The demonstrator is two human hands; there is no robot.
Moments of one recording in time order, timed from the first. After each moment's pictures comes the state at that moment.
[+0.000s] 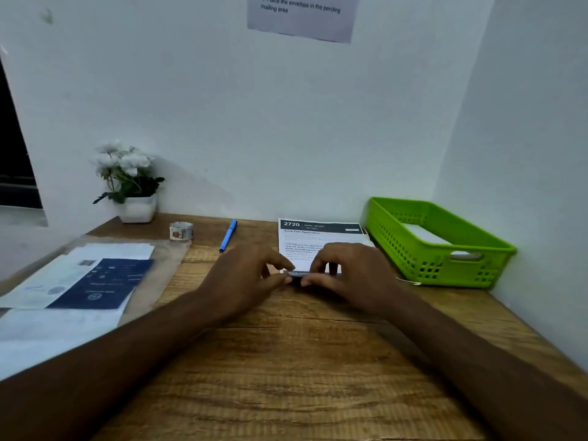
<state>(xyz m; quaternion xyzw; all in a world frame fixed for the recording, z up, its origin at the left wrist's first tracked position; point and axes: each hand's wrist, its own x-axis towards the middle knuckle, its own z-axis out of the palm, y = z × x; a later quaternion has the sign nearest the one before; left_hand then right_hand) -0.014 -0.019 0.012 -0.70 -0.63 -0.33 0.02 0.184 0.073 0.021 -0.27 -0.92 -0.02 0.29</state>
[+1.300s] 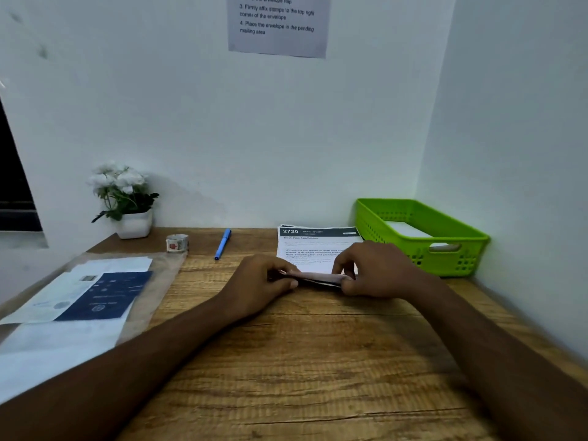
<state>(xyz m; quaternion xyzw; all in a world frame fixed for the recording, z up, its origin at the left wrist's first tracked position) 0.008 -0.007 0.004 -0.70 -0.59 -0.40 -0.08 0.225 0.071 0.046 -0.39 -0.91 -0.06 0.11</state>
